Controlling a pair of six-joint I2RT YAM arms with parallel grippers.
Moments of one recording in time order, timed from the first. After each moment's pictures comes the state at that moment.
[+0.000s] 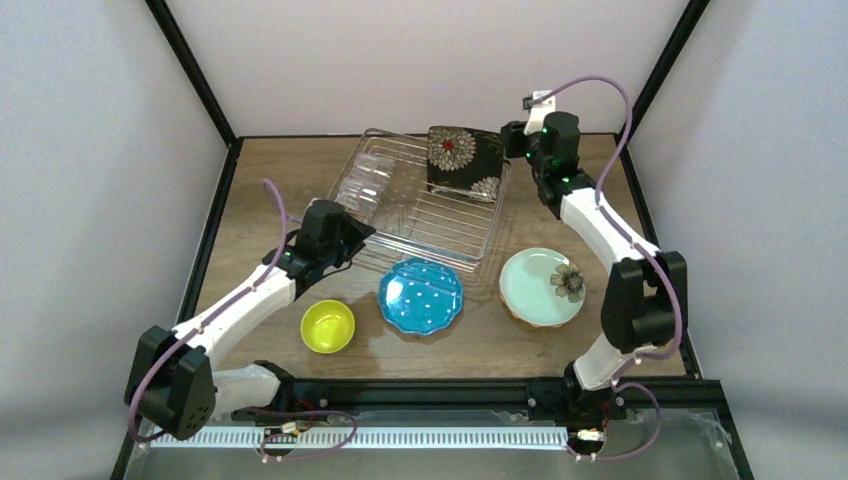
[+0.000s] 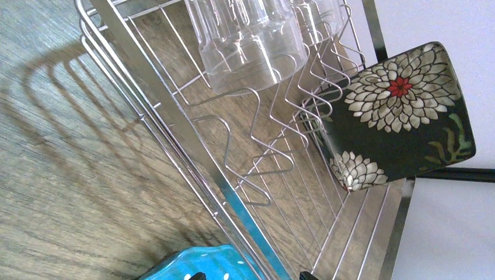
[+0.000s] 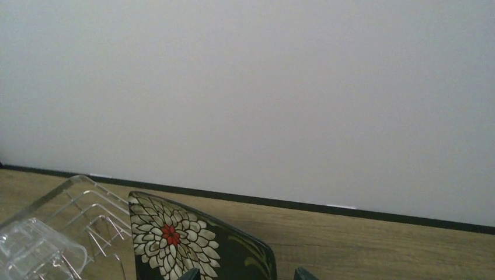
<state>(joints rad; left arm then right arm) -0.49 1.22 0.79 -0.22 -0.10 -1.19 0.21 1.67 1.28 0.21 -0.07 0.07</state>
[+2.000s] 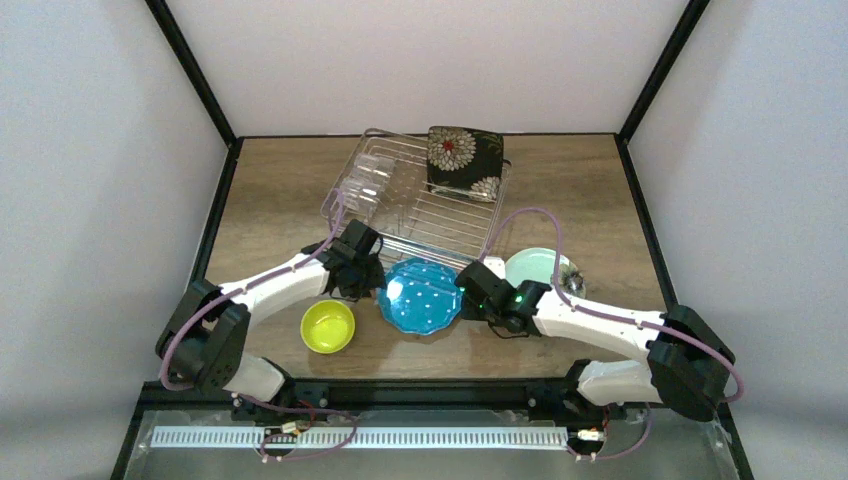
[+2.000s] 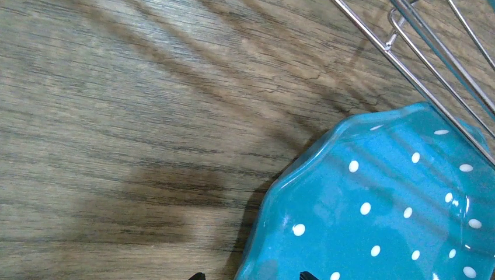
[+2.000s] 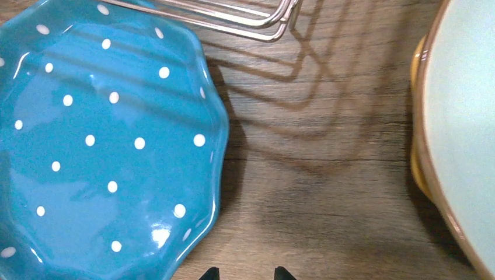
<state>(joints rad) -0.60 1.46 0.81 -0.49 0.01 -0.86 0.94 1.25 0.67 -0.50 0.27 0.92</state>
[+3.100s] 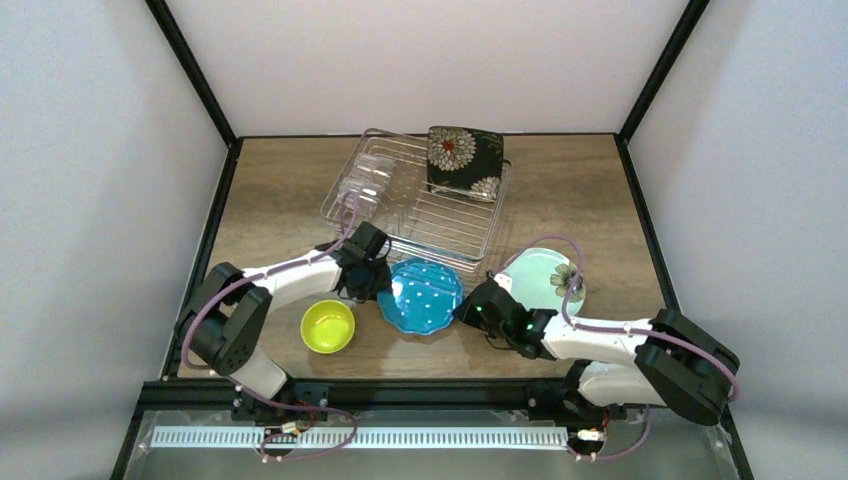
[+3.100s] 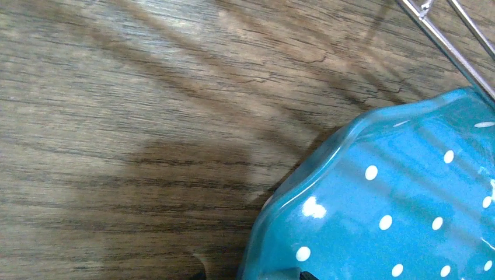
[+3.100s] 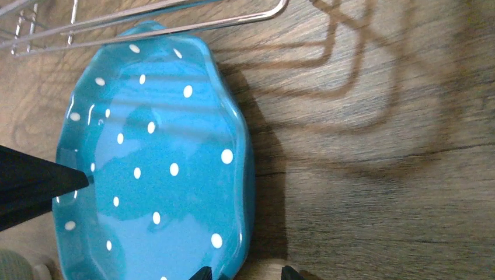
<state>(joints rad) -0.62 1.58 0.82 -0.42 0.04 -0.84 0.94 1.21 0.35 0.06 0.22 1.13</state>
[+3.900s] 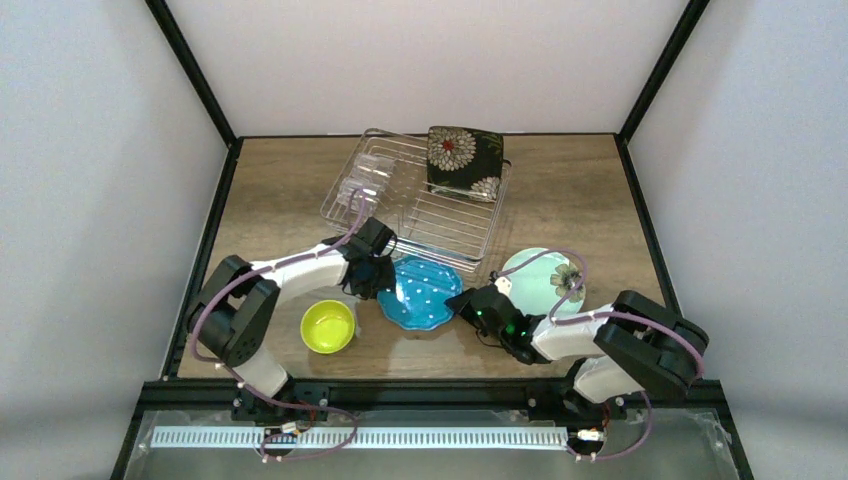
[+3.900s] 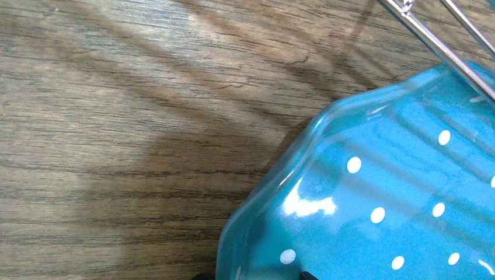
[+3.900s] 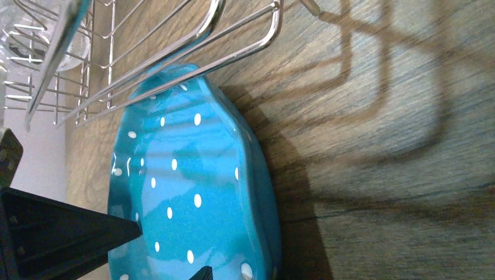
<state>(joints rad) -0.63 1.64 0.88 -0.46 0.06 -0.81 0.94 1.40 0.26 0.49 0.26 1.33</state>
